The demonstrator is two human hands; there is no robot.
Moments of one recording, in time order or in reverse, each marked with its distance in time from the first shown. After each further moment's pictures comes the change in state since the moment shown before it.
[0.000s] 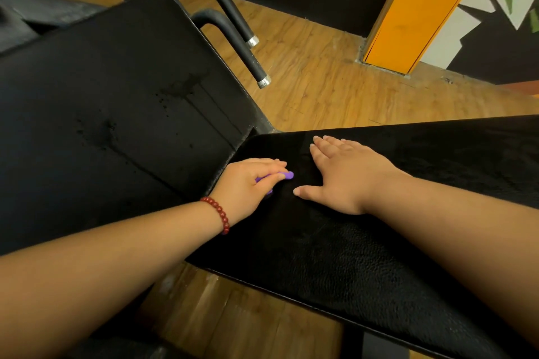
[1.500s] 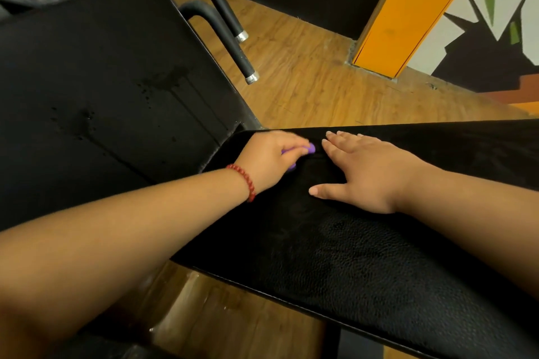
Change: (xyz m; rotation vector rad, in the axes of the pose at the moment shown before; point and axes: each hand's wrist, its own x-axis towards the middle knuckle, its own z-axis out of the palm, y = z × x) left_hand 0.048 0.038 0.028 -0.058 -0.013 0.018; right_hand -0.033 0.038 -0.008 -0.004 -0.042 -0.006
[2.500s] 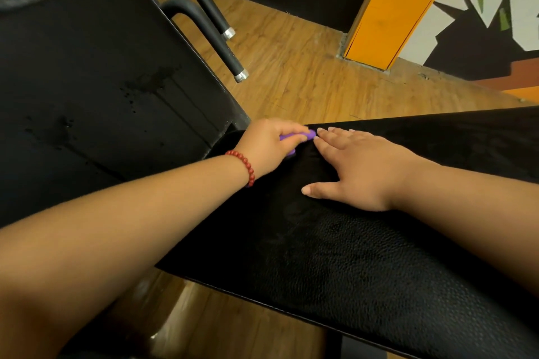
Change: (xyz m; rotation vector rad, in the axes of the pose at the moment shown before) left_hand 0.028 0.005 0.002 -0.018 -0.050 -0.048; right_hand 0.004 0.002 0.003 0.004 0.016 -0.009
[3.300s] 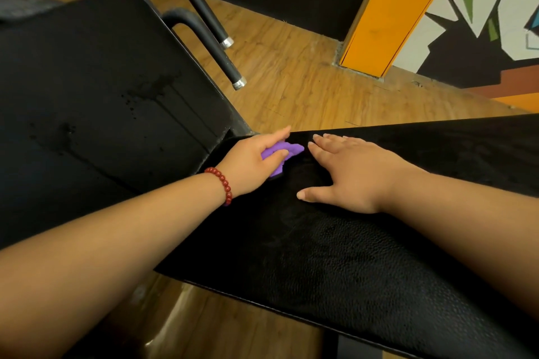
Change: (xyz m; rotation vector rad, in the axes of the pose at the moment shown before) left_hand -0.024 -0.009 -0.016 0.164 -0.083 0.015; right_hand -0.001 -0.001 -0.002 0.069 0.041 -0.001
